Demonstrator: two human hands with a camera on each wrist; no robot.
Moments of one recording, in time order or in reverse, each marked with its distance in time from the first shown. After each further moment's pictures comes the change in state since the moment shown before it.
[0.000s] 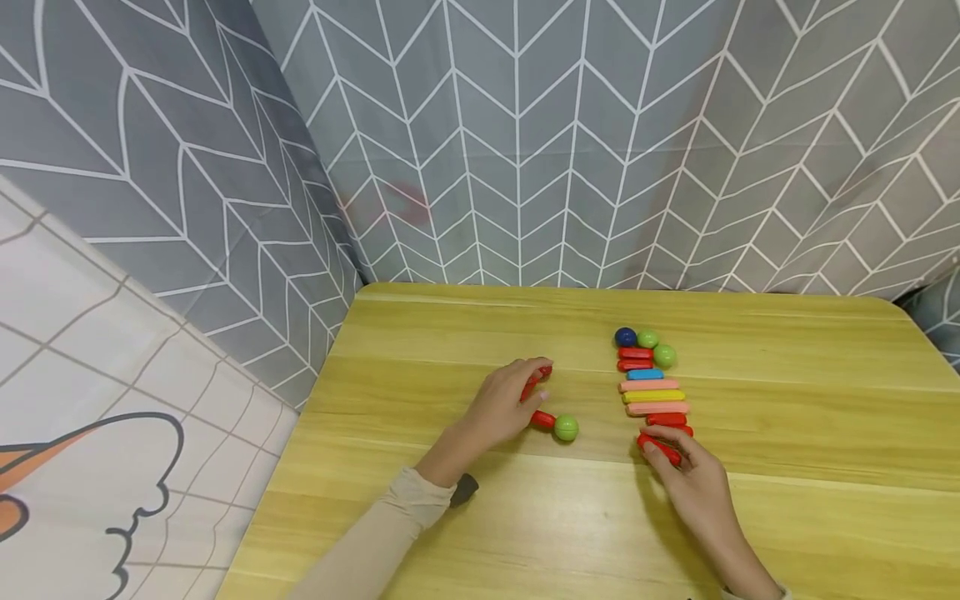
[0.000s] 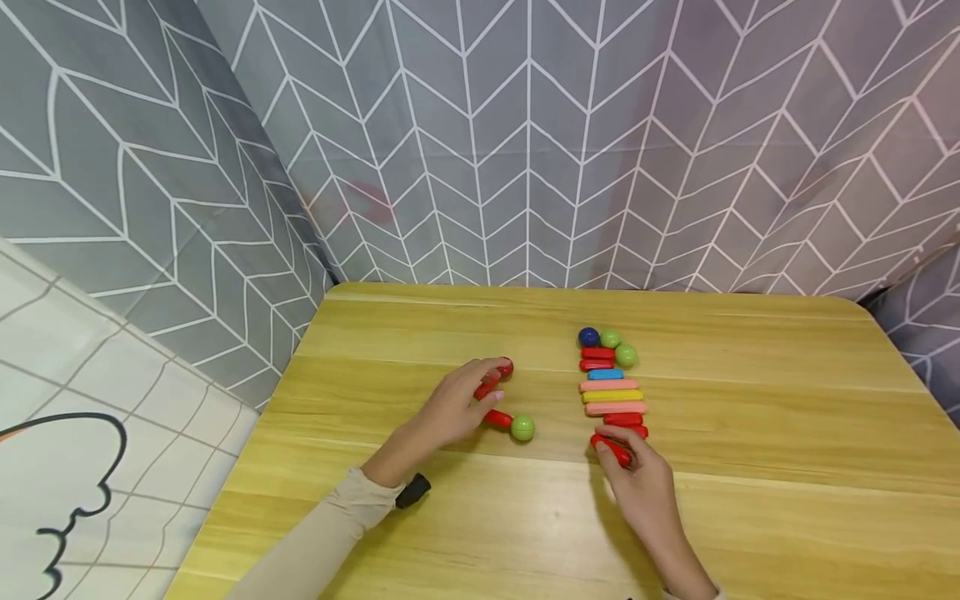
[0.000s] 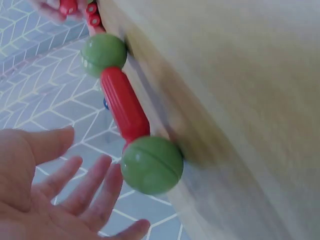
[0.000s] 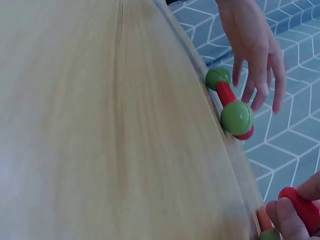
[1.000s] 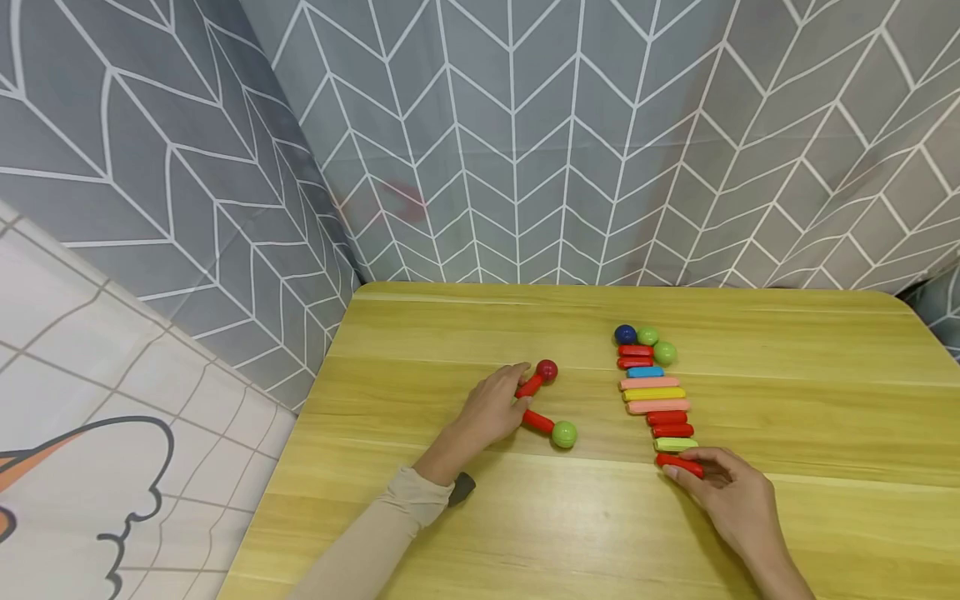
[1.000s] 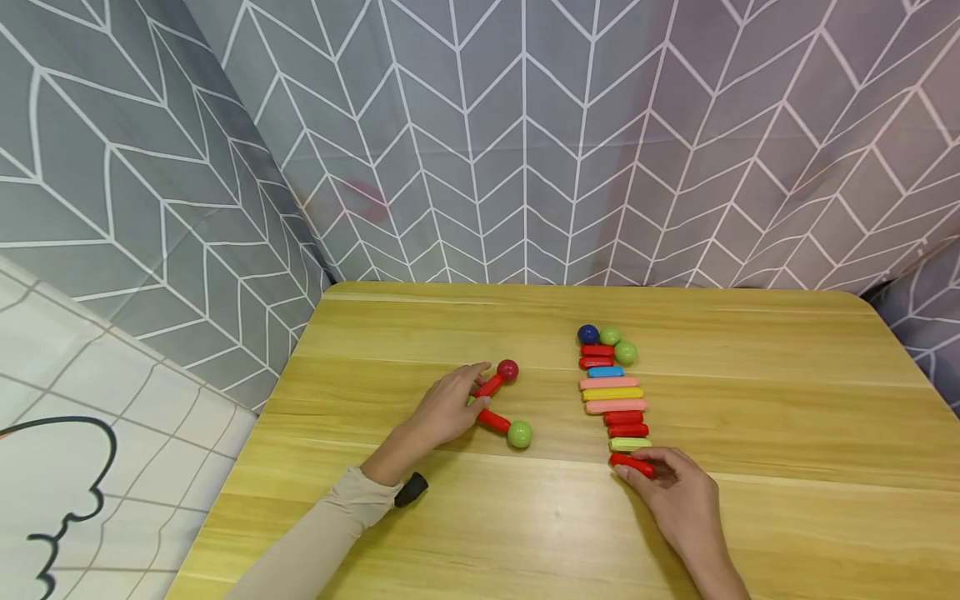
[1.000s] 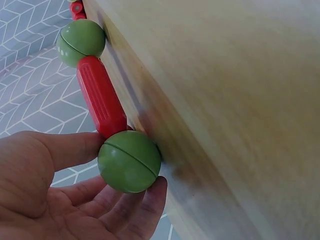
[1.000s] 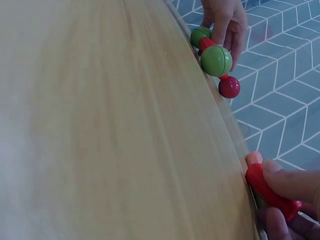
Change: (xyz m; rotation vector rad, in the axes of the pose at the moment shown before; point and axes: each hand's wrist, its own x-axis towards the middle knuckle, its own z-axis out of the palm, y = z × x) left_hand 0.002 -0.011 0.005 0.044 -0.057 -0.170; right_hand -0.007 0.026 -0.033 -0.280 0.089 0.044
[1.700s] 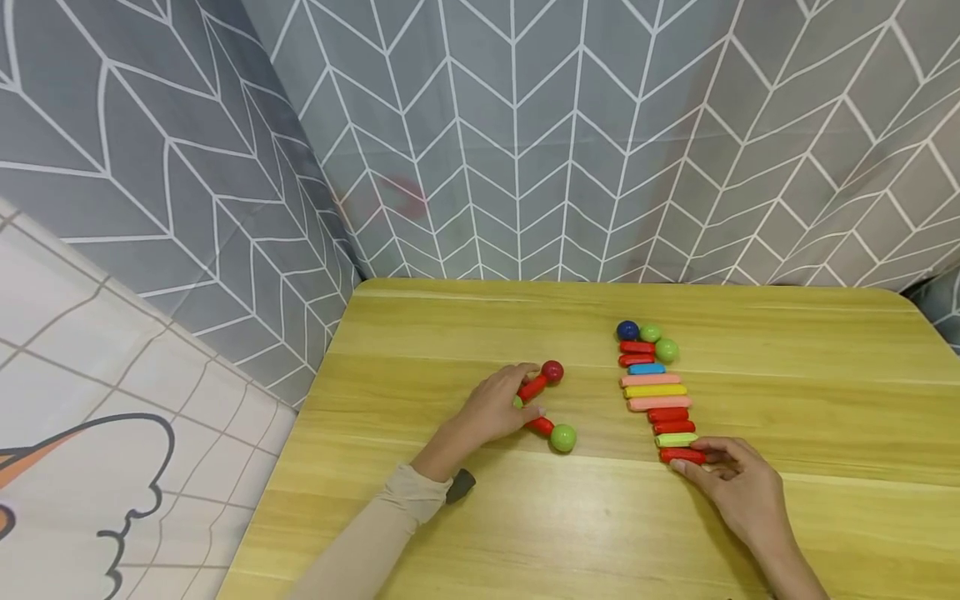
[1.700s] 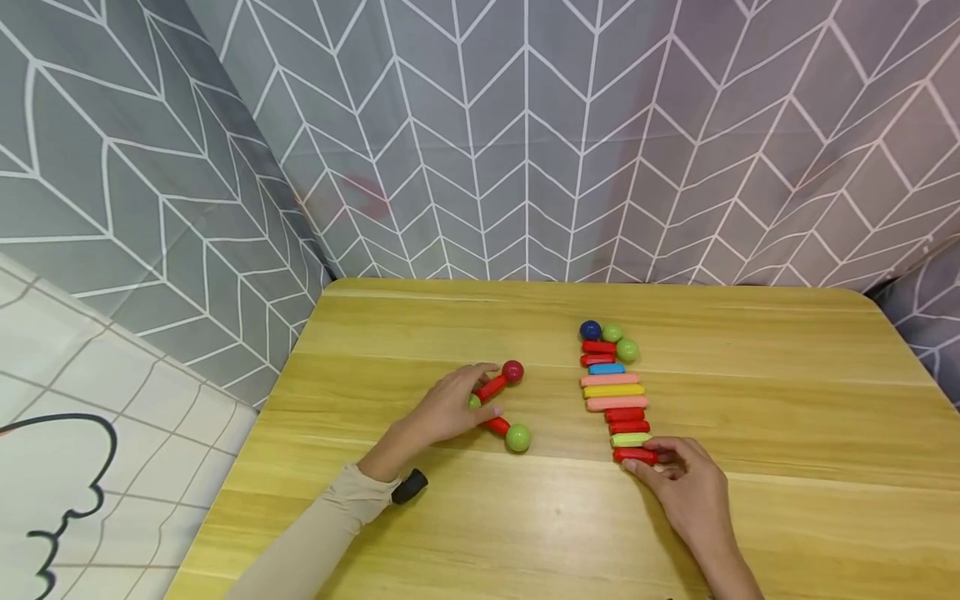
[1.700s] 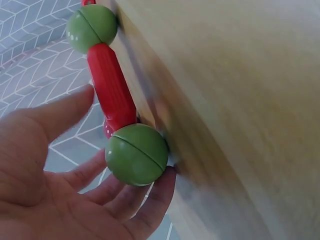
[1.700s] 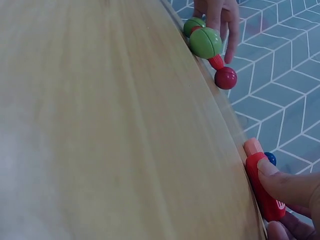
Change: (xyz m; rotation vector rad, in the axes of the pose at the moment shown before) left_hand -0.002 0.001 -0.004 -0.069 -0.082 -0.006; right_hand 0.012 0.013 0.000 0.022 0.053 -0.114
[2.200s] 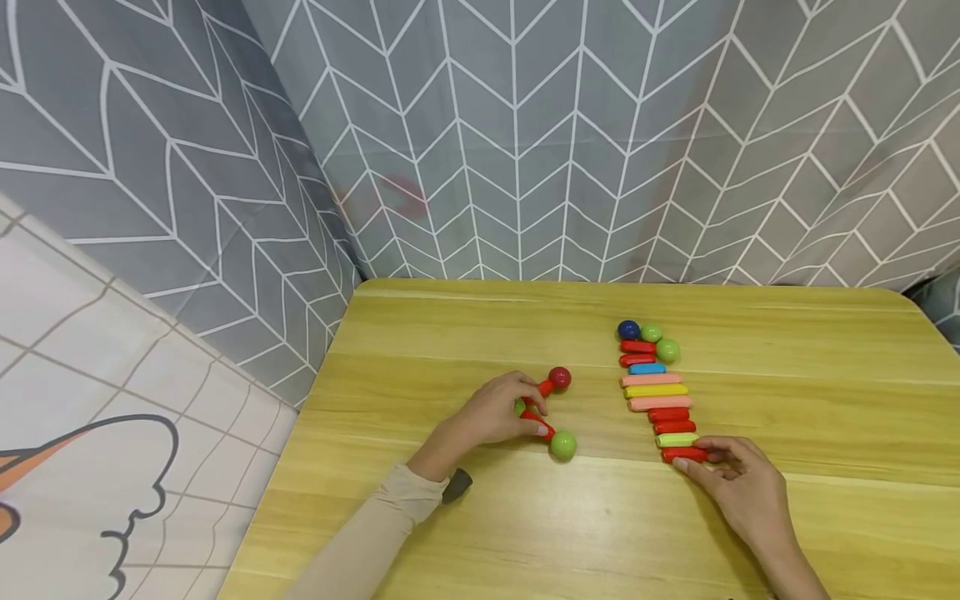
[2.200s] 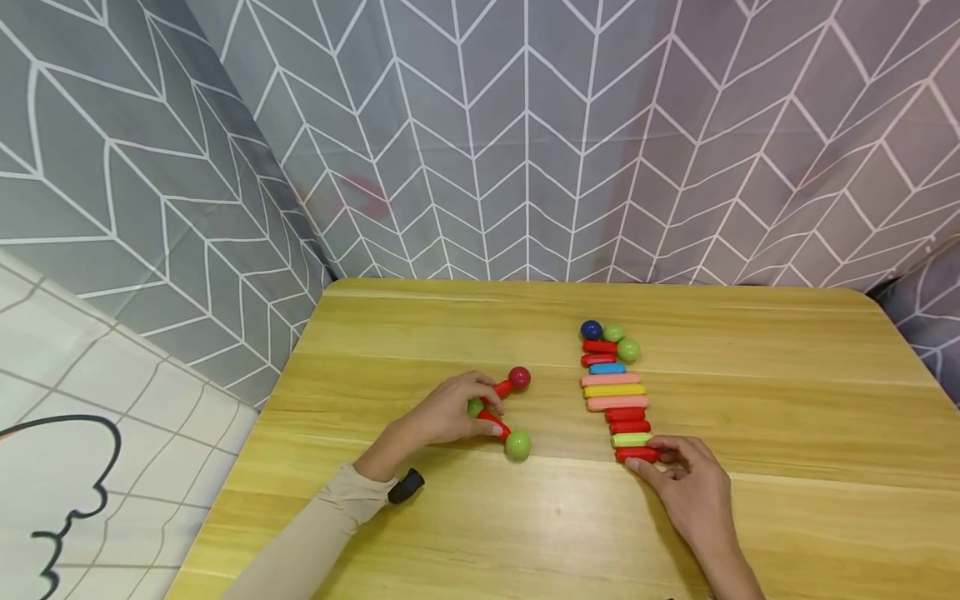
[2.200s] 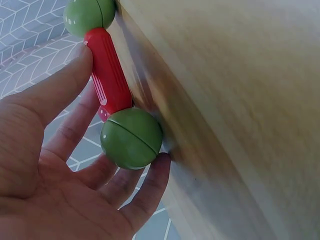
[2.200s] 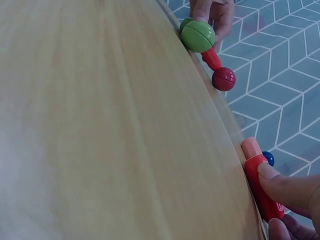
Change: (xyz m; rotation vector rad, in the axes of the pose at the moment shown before) left_hand -0.005 -0.003 -0.005 0.010 -0.121 0.096; right_hand 0.000 -0.001 -0.002 -0.015 0.034 0.030
